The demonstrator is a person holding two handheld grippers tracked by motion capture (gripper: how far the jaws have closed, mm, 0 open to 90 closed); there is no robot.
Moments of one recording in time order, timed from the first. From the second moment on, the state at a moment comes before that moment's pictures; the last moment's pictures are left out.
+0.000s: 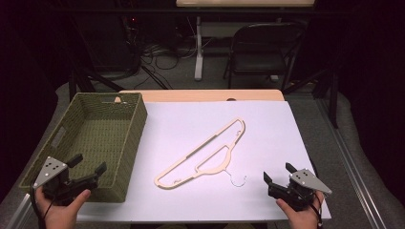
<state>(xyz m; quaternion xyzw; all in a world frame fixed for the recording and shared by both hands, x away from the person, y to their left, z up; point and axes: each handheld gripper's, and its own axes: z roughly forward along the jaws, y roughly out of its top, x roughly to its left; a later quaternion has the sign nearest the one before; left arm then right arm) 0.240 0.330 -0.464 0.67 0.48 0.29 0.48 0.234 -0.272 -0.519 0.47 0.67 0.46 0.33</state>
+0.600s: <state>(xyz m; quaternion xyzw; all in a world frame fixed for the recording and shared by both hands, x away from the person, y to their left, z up) 0.247 0.307 -0.457 0.70 0.47 0.25 0.47 0.234 -0.271 -0.520 0.48 0.67 0.46 0.33</state>
